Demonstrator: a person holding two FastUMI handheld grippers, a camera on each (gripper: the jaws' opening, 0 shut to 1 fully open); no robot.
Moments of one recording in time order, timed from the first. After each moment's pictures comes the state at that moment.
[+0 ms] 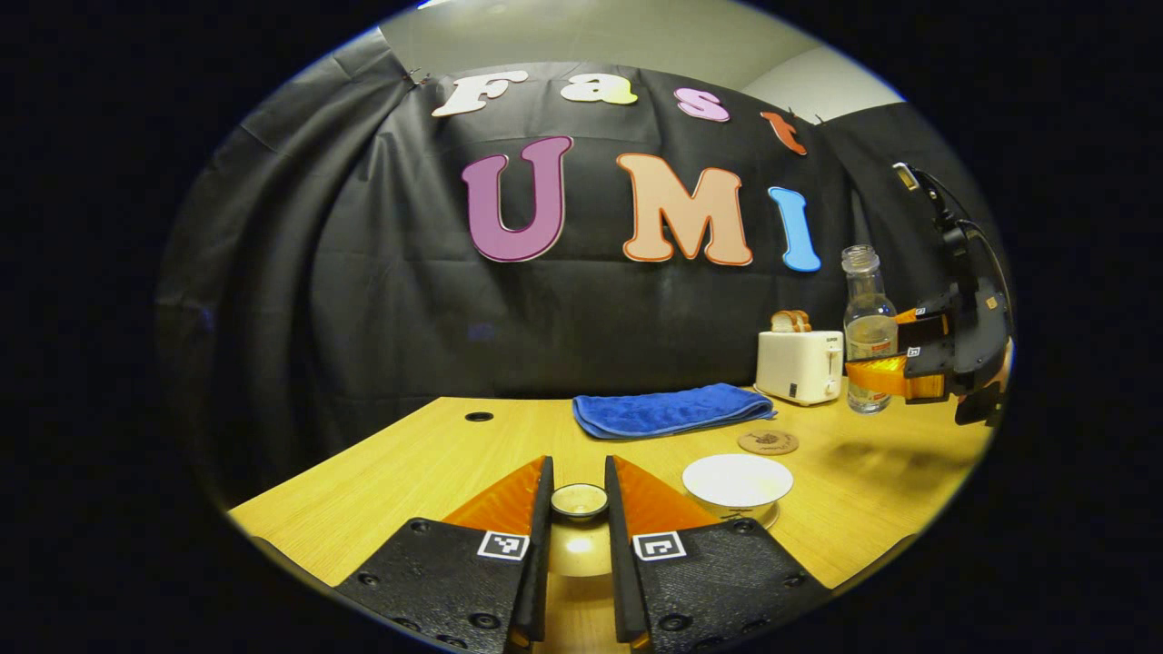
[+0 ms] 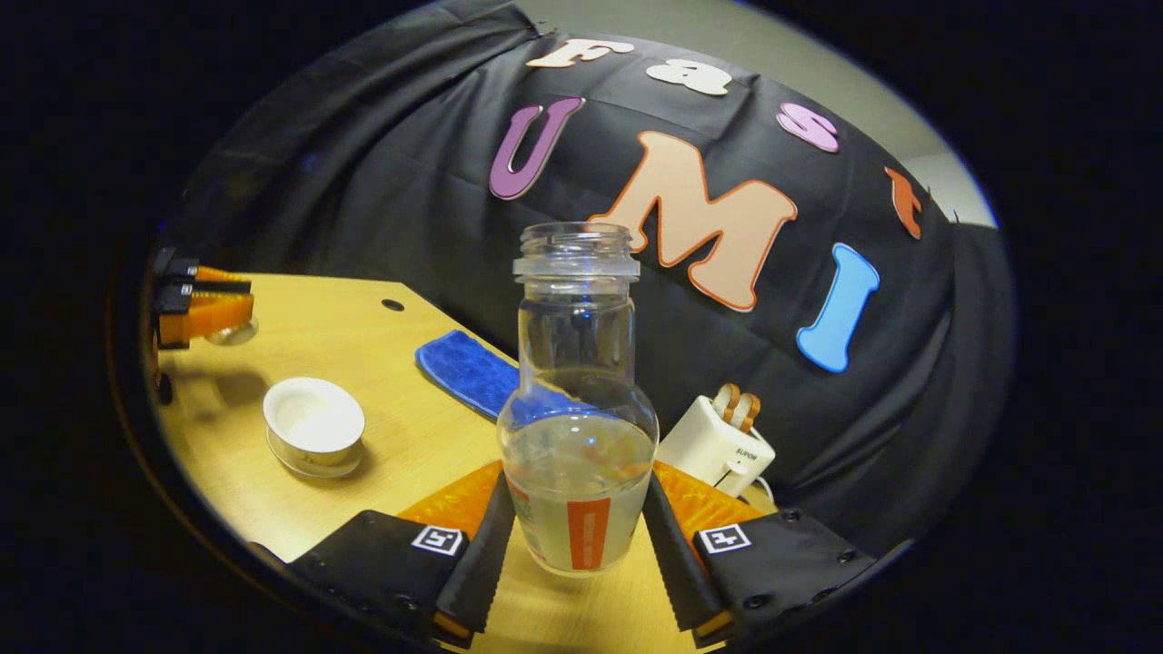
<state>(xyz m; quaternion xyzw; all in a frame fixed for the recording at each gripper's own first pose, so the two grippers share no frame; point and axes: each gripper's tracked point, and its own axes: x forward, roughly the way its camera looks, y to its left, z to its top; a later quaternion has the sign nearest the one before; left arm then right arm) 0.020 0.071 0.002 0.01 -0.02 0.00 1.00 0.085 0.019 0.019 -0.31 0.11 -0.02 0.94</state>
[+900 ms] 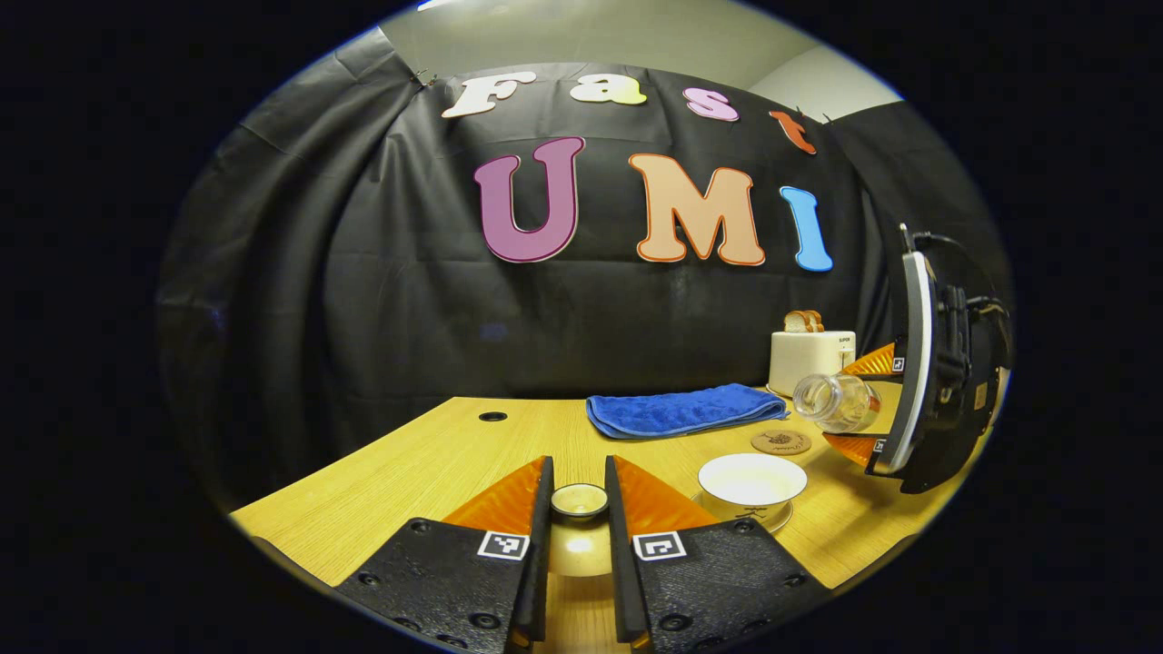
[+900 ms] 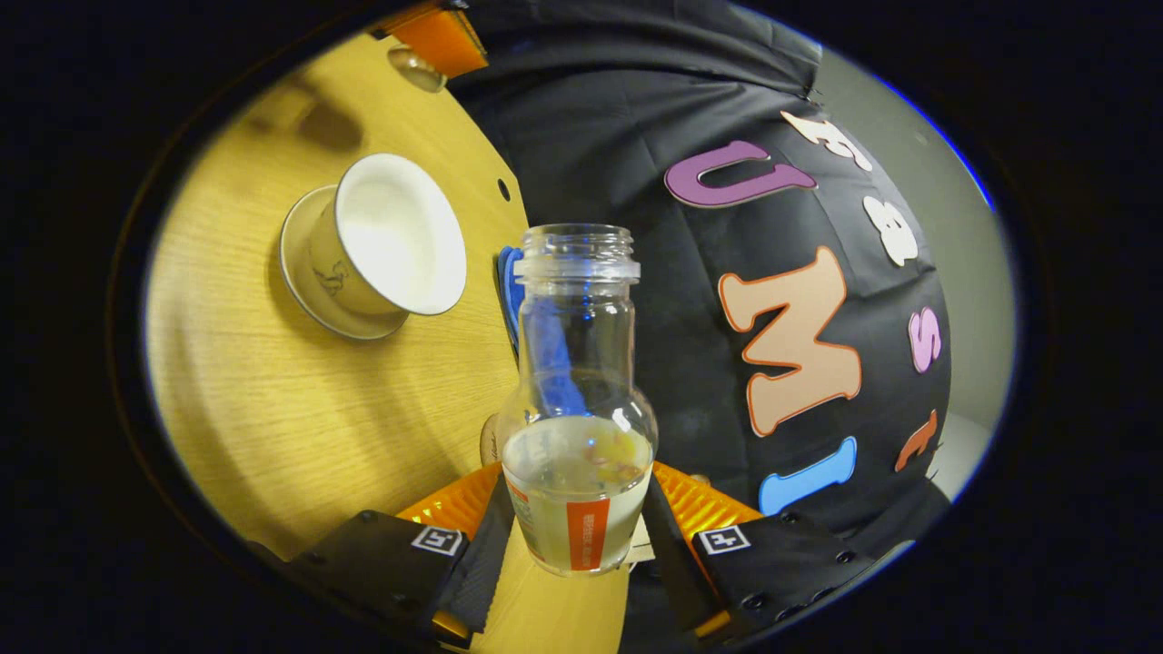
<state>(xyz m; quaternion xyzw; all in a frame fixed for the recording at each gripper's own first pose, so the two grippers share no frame) 0.019 0.074 0.002 0.01 -0.01 0.01 1.00 0.107 0.062 -0.043 -0.64 0.08 0.02 0.77</state>
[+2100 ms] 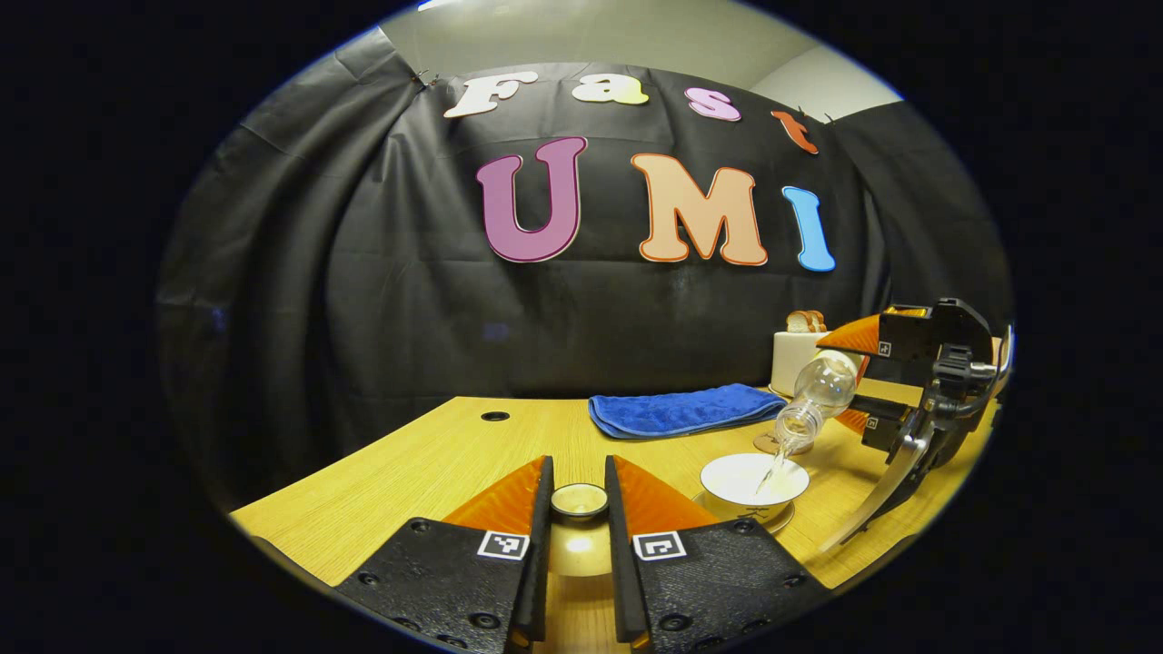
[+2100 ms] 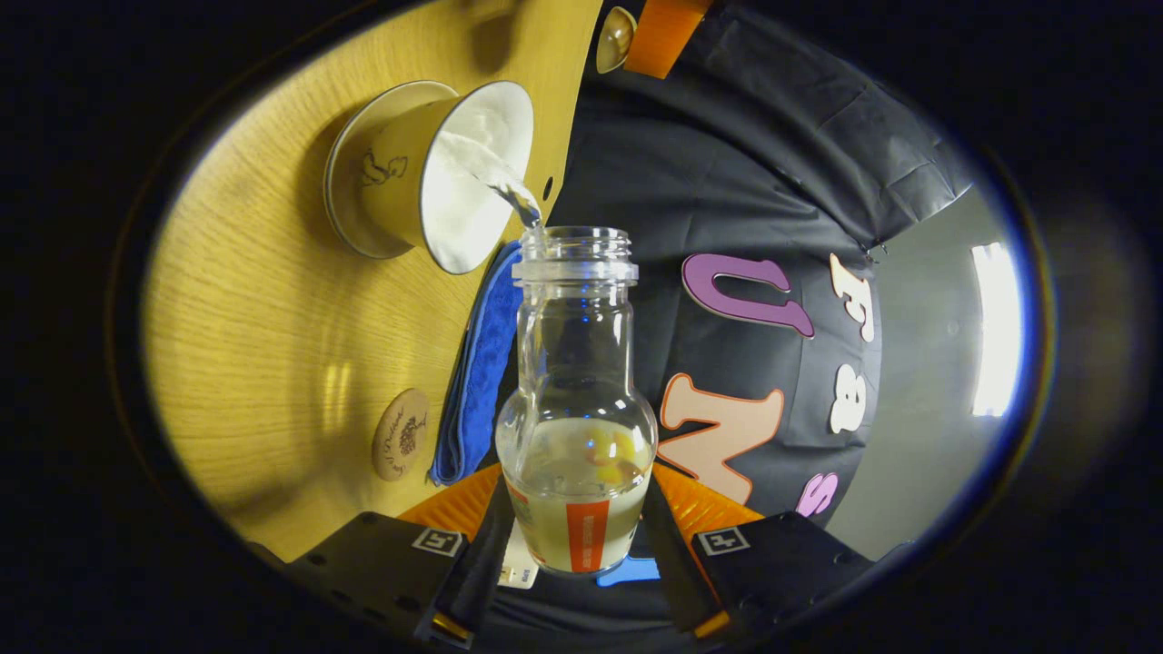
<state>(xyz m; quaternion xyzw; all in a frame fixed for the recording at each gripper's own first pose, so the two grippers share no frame) 0.019 0.075 0.002 0.01 -0.01 0.02 1.00 0.124 0.090 0.001 -0.81 -0.04 0.01 0.59</state>
